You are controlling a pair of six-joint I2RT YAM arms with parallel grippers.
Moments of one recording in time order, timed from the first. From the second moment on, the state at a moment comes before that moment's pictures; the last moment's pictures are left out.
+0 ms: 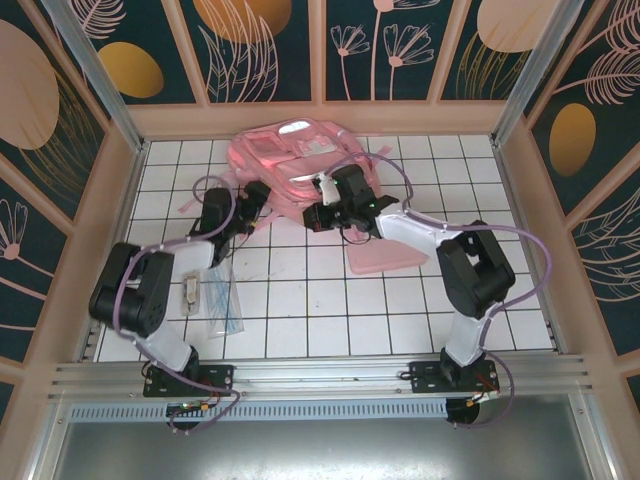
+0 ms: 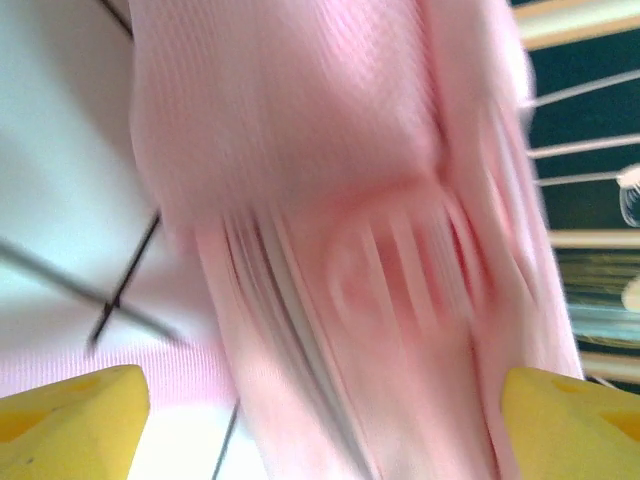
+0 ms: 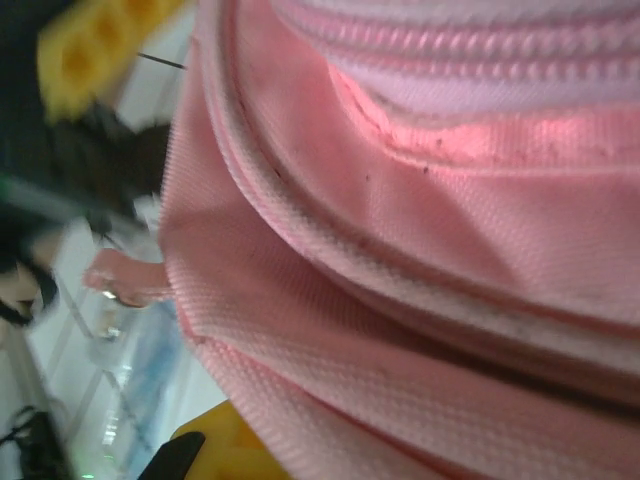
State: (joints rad) left arm -0.29 1.62 0.70 0.51 0.23 -1.28; right arm 0.65 1.83 1.26 -0.13 -0.50 0.45
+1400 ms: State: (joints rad) left arm -0.32 1.52 0.68 0.35 0.31 -1.04; right arm 0.46 1.86 1.42 -0.72 -0.15 0.21
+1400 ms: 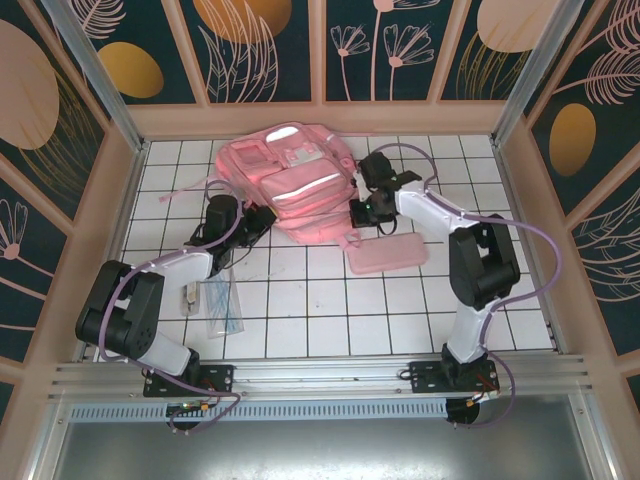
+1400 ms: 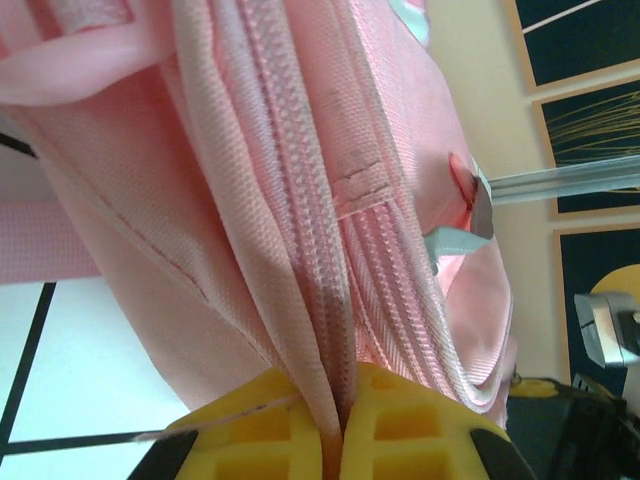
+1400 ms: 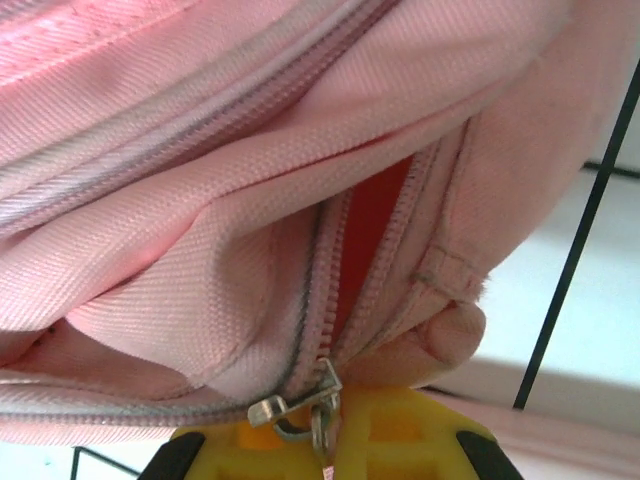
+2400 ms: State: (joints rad) left arm -0.19 1.54 0.81 0.23 0.23 -0.99; right arm 0.72 2.06 1.55 -0.51 -0.77 0.40
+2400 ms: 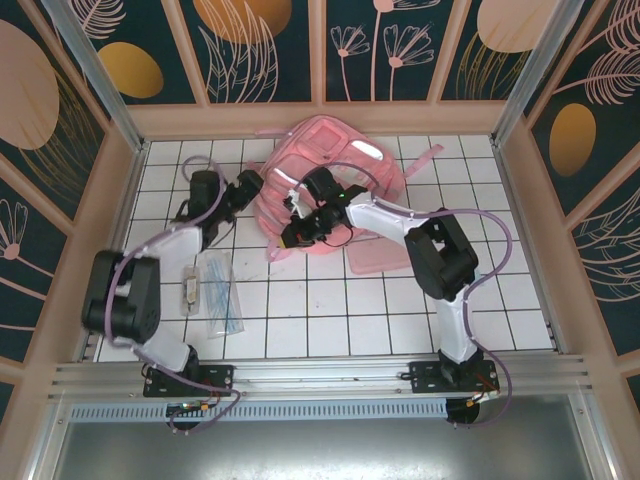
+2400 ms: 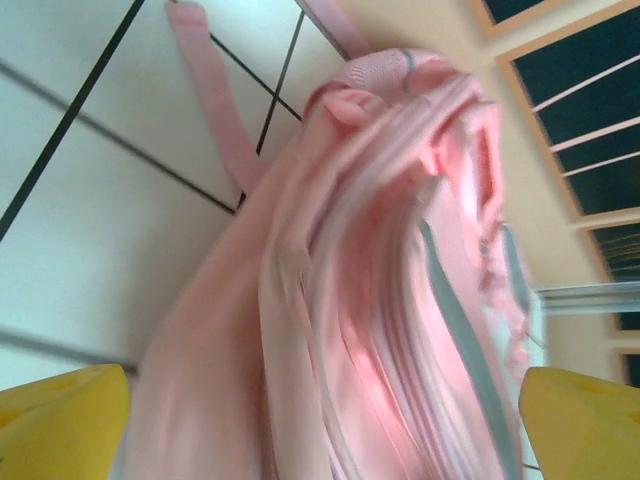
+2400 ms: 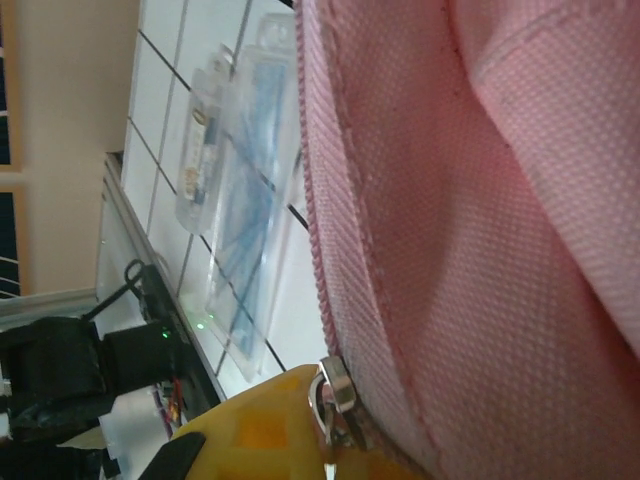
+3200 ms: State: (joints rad) left arm -0.31 1.68 0.73 0.36 0.27 -1.18; right arm 0.71 1.93 1.31 -0.43 -0.63 0.37
